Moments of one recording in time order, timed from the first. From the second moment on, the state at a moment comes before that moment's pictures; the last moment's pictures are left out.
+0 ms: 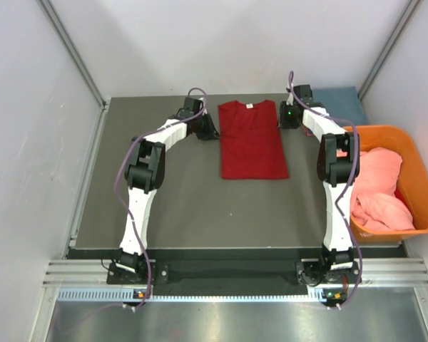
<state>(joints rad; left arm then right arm) -0.31 2.43 1.93 -0.29 0.38 -0.59 0.10 2.39 1.99 -0.46 -0.16 0.17</state>
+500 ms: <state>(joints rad) -0.33 2.06 1.57 -0.33 0.46 -0.59 0.15 1.98 1.70 -0.56 -0.16 0.26</state>
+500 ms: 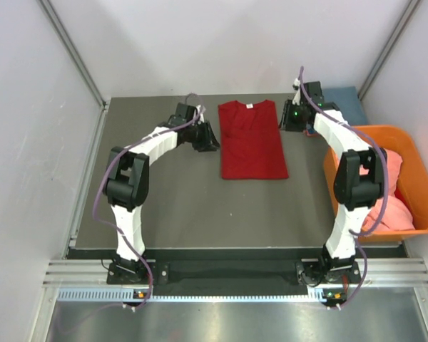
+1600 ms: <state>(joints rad) -0.46 1.99 1.31 -0.33 0.46 -0.57 0.18 1.81 1.20 -0.59 -0.16 0.24</state>
